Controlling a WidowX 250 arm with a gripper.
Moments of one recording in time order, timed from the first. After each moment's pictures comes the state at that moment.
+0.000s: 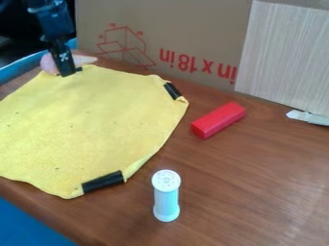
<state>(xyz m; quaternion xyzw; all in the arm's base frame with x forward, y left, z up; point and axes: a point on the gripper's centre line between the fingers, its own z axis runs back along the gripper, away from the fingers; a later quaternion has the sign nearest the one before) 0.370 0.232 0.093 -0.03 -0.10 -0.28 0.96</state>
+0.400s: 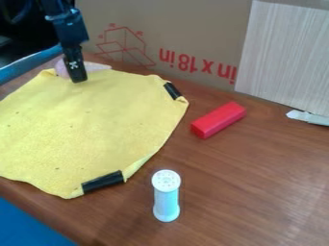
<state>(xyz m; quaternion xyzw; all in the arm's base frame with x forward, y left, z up) 0.387 0.221 0.077 -0.03 -0.09 -0.35 0.93</state>
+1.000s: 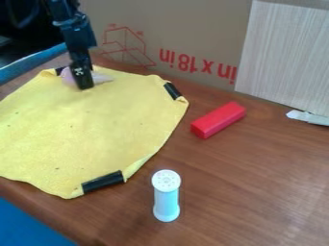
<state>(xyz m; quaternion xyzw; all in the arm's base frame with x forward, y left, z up) 0.386 0.205 0.076 -0.04 -0.09 -0.39 0.91</state>
